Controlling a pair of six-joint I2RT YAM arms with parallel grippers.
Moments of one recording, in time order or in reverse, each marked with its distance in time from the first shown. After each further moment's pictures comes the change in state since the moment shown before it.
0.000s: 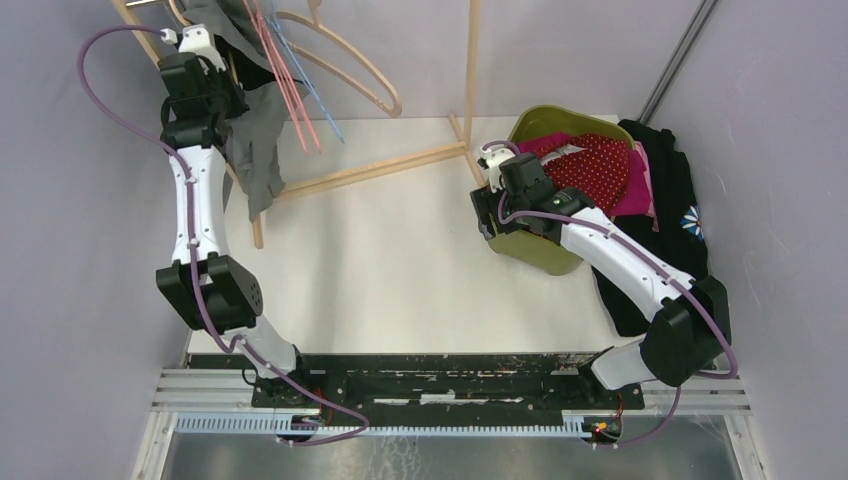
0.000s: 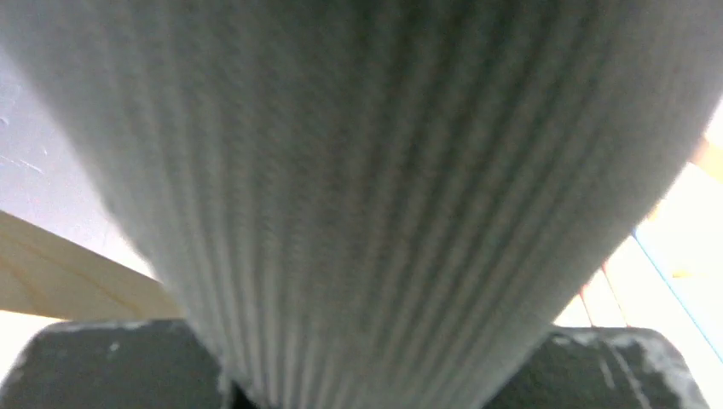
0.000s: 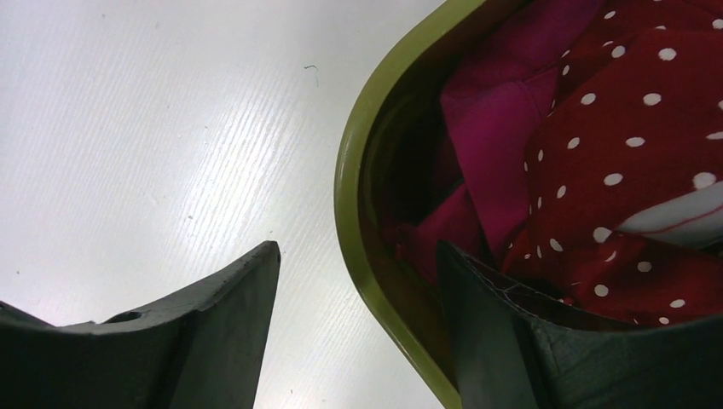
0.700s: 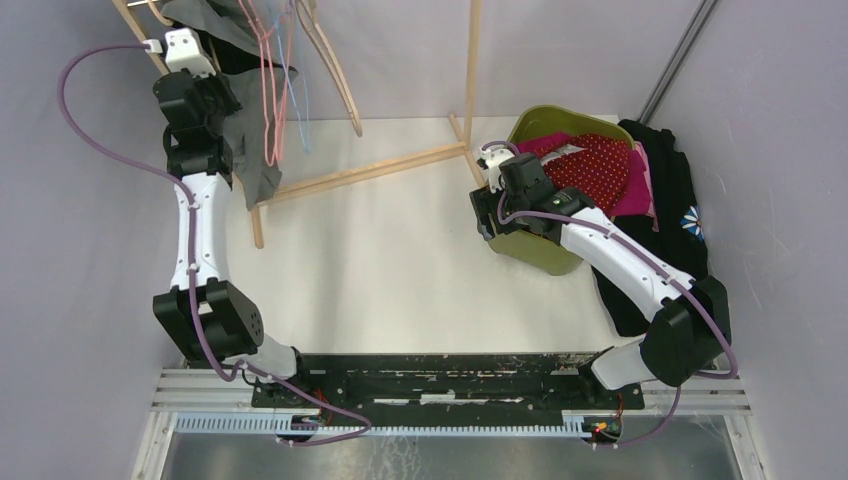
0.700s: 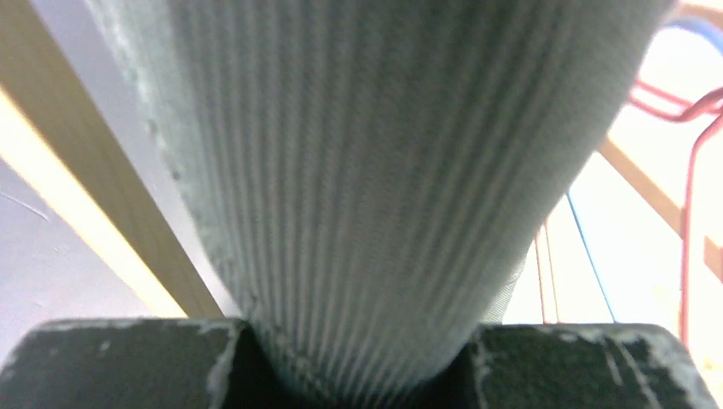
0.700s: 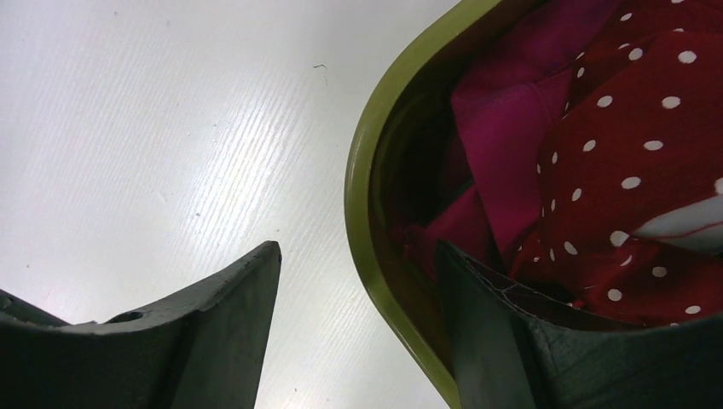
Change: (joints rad) left arm -0.002 -0.162 -0.281 0.389 -0.059 0.006; right arm 0.000 0.000 0.000 0.001 -0.022 0.000
